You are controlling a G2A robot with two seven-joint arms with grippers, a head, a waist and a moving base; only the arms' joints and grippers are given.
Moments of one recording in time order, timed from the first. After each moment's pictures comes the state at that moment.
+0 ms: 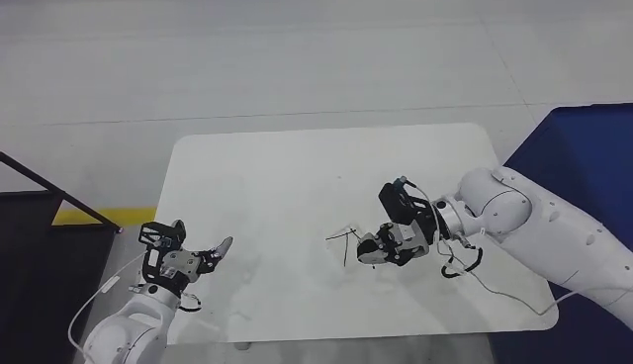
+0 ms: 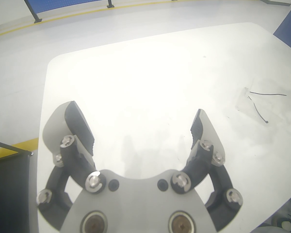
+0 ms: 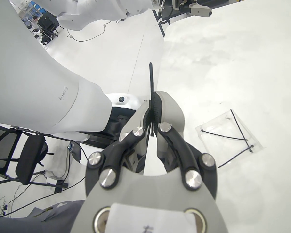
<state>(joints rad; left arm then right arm) 1.76 -1.14 -1.59 -1.92 1.16 -0.23 -0.16 -0.50 -0.66 0.41 -1.60 0.15 -1.01 0.81</state>
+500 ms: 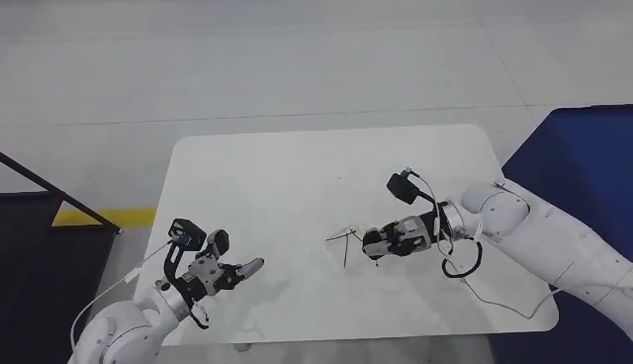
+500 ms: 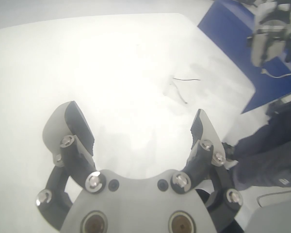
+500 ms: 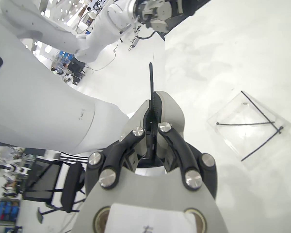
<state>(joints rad) 1.70 -1.13 -1.58 -1.97 0.68 -0.52 -0.56 -0.50 -0.70 0.31 -1.41 0.56 -0.84 0.99</state>
